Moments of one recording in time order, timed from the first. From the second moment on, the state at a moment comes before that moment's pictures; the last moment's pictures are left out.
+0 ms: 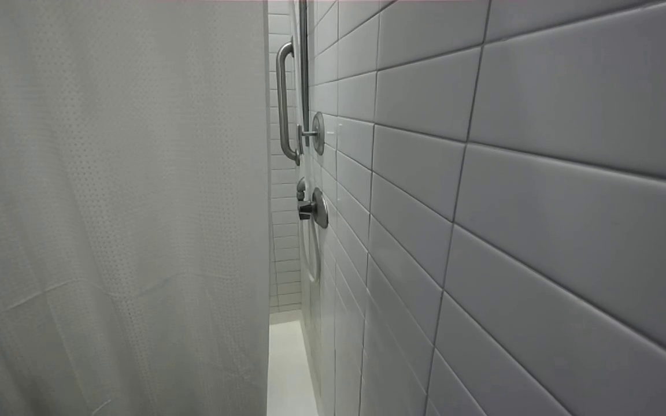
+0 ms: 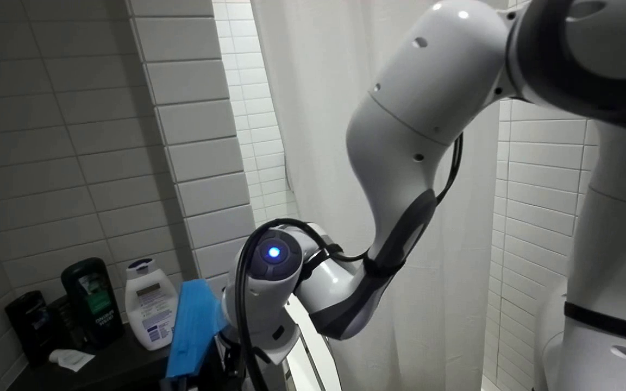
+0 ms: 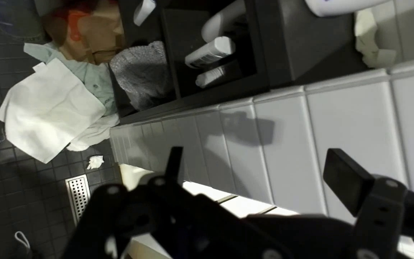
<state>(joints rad) 0.81 -0.10 0.01 -2.55 -1.34 2.99 -2.60</state>
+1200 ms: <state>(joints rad) 0.69 0.37 0.44 -2.29 -1.55 2.77 -2.60</state>
